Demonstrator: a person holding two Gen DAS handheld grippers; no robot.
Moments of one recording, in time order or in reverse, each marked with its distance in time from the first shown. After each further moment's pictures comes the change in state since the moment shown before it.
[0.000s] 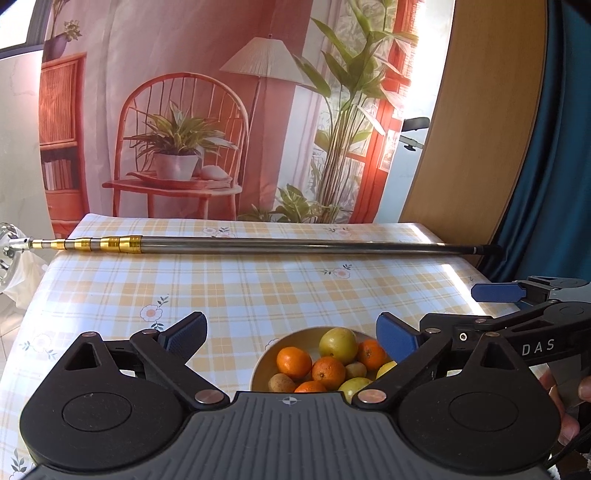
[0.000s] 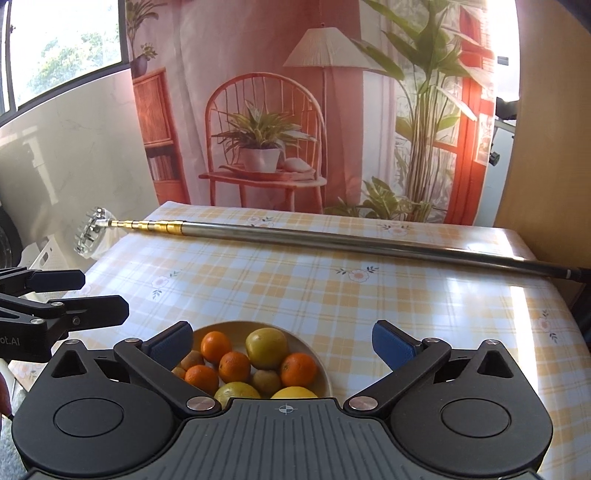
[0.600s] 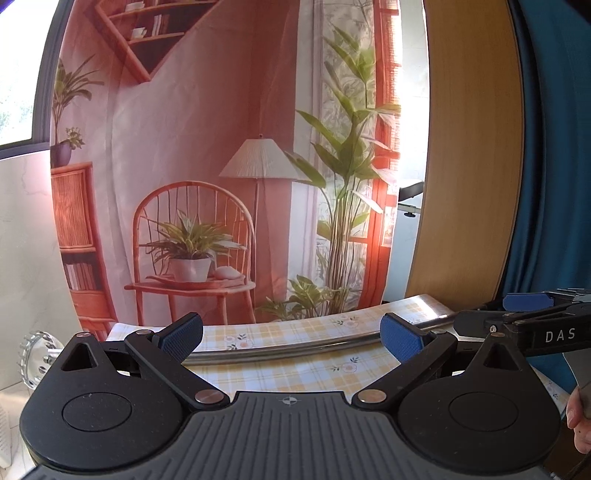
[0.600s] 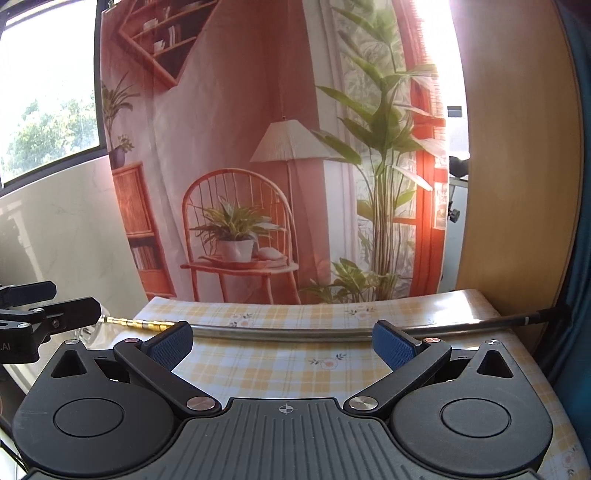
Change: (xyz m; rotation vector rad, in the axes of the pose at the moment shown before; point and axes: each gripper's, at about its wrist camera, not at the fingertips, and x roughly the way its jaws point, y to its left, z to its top) left arm -0.072 -0.041 0.081 0.120 -0.220 0.076; right arm -0.089 -0.018 0.065 0.101 -0.232 -0.062
